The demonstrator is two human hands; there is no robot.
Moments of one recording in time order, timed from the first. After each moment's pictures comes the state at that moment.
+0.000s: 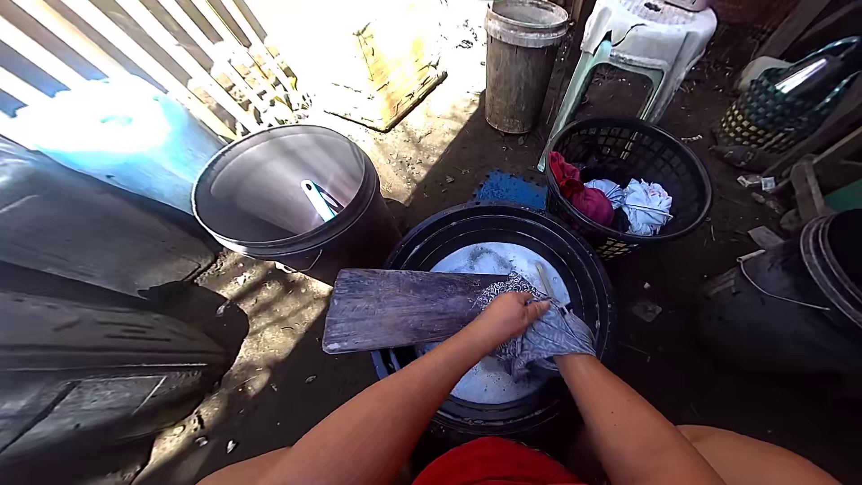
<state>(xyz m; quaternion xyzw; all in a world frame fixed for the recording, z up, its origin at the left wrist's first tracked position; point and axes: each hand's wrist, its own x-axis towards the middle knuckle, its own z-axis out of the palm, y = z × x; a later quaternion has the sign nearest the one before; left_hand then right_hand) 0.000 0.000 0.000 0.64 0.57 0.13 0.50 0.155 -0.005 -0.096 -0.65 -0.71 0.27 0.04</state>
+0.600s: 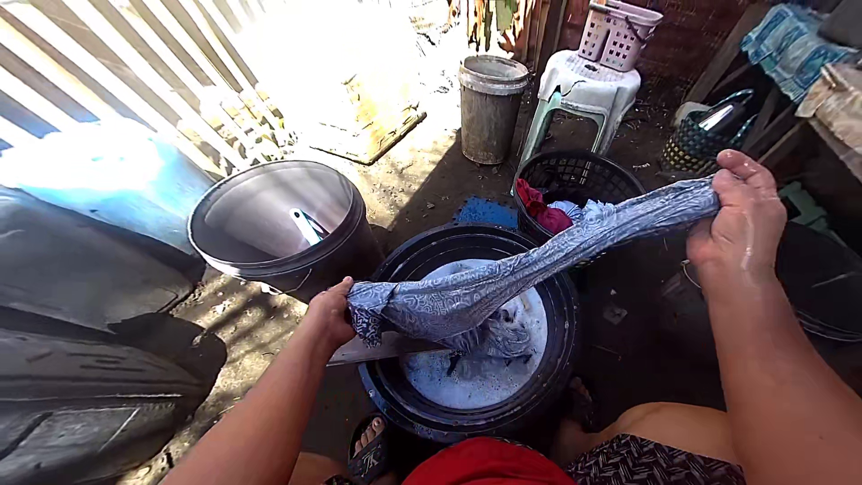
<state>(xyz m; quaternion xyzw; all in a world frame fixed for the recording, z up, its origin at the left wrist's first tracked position) -0.186 -0.031 -0.017 0.06 0.65 0.57 0.49 0.292 0.067 0.147 -0.46 -0.46 0.31 0.69</state>
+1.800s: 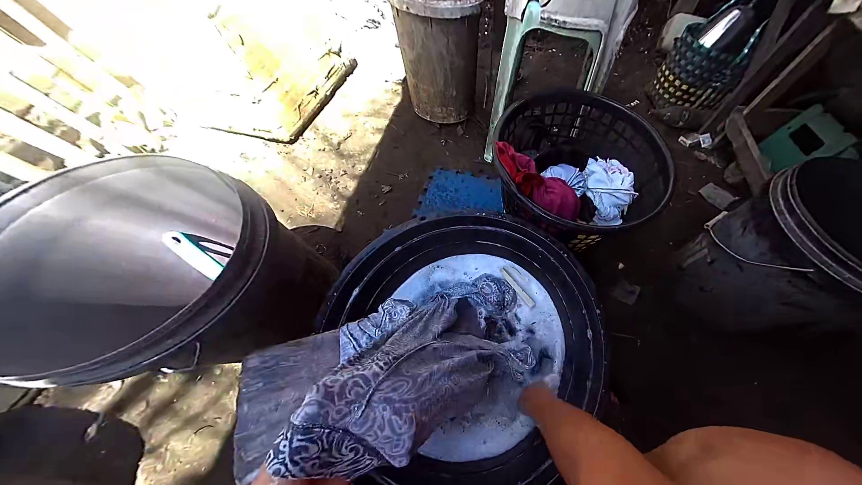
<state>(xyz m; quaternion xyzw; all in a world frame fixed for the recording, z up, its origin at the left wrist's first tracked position) -0.181 -0.090 -0.068 0.24 0.32 0.51 0.76 0.136 -0.025 -0.219 -0.52 -0.60 0.41 -0.45</state>
